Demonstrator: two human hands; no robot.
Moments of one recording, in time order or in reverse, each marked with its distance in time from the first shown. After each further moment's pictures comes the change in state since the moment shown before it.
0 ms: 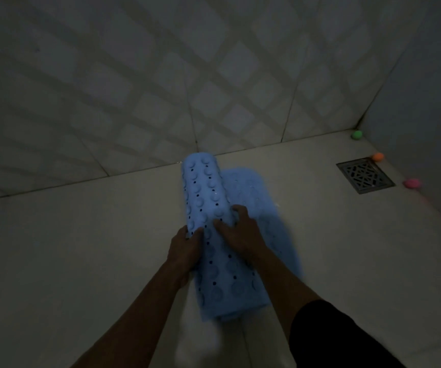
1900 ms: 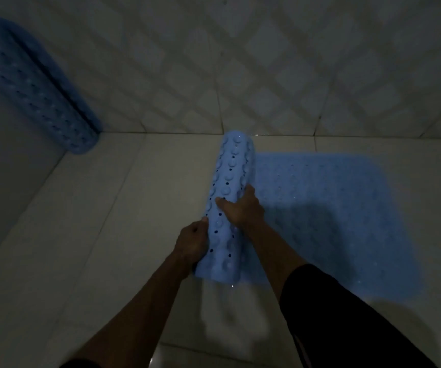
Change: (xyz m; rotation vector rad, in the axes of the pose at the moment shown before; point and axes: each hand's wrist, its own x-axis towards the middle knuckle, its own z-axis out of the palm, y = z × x) left_hand -0.056 -0.076 -0.200 0.000 0.264 -0.110; right_hand -0.031 -0.083 0.217 -0.024 -0.219 -0.027
